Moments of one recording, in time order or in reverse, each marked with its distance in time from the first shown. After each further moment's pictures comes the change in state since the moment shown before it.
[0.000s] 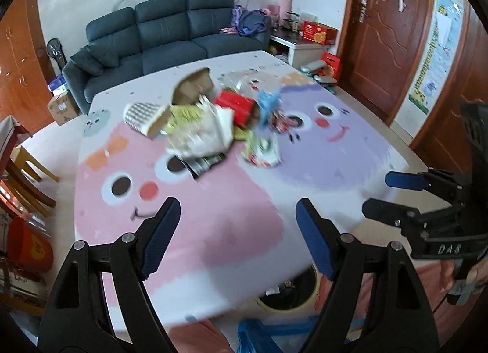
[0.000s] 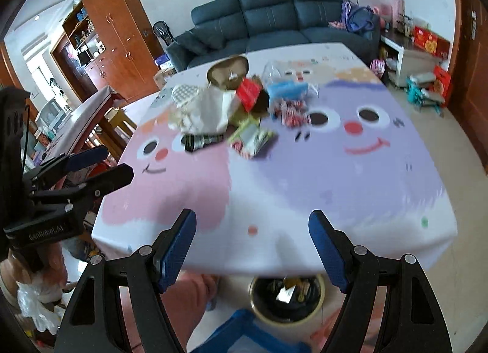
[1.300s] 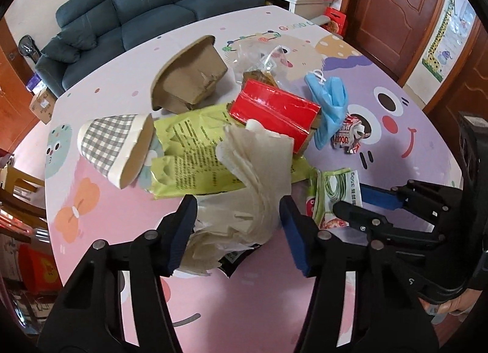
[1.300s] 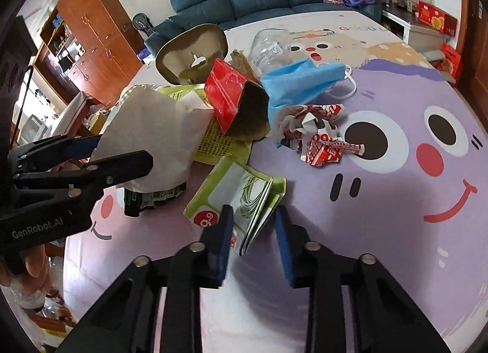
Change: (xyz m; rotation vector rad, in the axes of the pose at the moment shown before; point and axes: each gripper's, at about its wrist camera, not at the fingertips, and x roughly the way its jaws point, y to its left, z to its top) left arm 0.189 0.046 0.093 0.103 0.229 -0.012; right arm 0.201 -0.008 0.077 0.071 0.090 0.000
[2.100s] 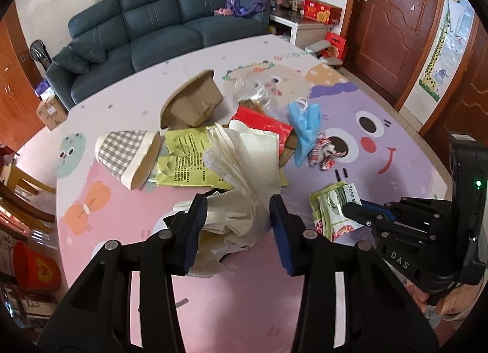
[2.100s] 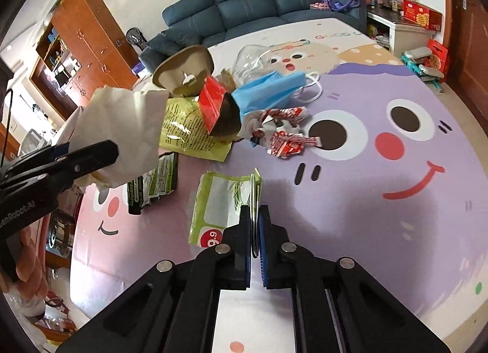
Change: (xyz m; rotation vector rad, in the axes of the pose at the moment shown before) left arm -0.054 -0.014 -0.012 -0.039 -0.130 0.003; right arm -0.047 -0.022 -0.017 0.060 -0.058 -0.005
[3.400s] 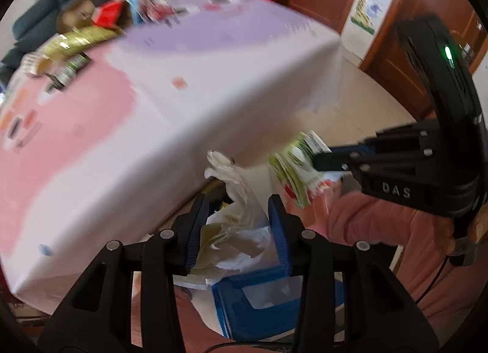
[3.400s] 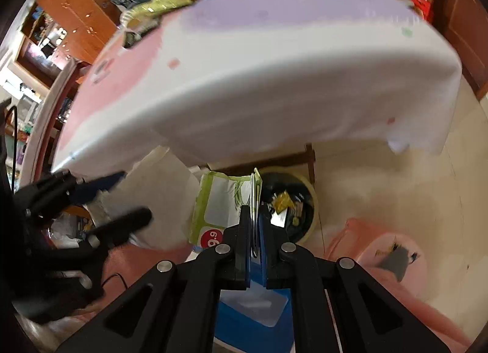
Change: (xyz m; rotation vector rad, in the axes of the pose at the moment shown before) left arm -0.043 -0.172 -0.250 0.192 0.154 -0.229; right arm -0.097 -0.068 -0.249 0.033 0.243 -0.060
